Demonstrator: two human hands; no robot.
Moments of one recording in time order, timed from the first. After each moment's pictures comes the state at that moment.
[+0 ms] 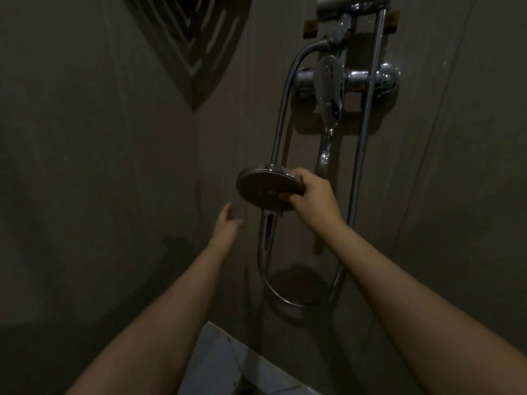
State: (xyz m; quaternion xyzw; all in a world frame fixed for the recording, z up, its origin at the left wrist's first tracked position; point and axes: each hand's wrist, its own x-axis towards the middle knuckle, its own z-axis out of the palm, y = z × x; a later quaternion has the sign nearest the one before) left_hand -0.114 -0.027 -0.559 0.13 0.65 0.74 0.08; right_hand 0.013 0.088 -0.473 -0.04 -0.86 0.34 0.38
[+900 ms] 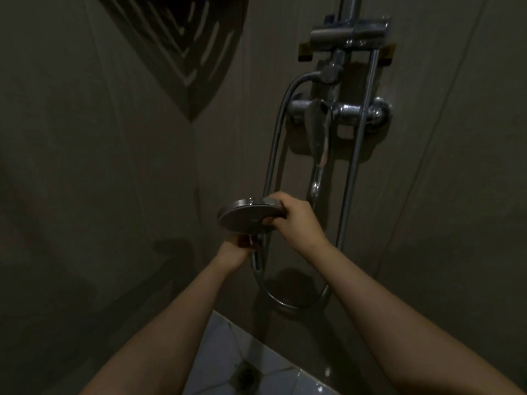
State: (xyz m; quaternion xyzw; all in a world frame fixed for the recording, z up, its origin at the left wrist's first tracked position) left_hand -0.078 -0.031 -0.508 0.22 0.79 0.56 0.13; right_hand 0.012 0.081 -0.434 -0.01 -0.88 0.39 0.27
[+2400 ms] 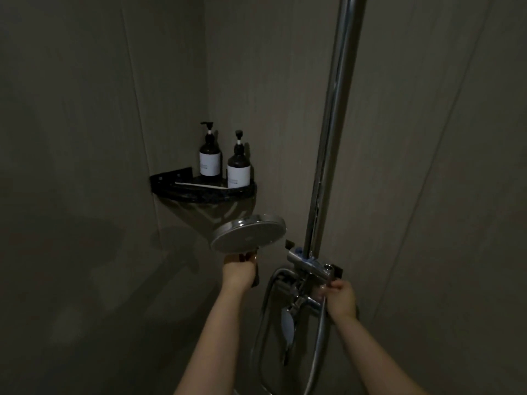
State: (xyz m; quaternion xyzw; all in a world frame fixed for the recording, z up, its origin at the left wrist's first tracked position) left_hand -0.016 0.006 -0.073 -0.03 0.73 0.69 0.03; right_hand 0.013 0.198 -0.183 -0.37 -0.66 0.60 0.25
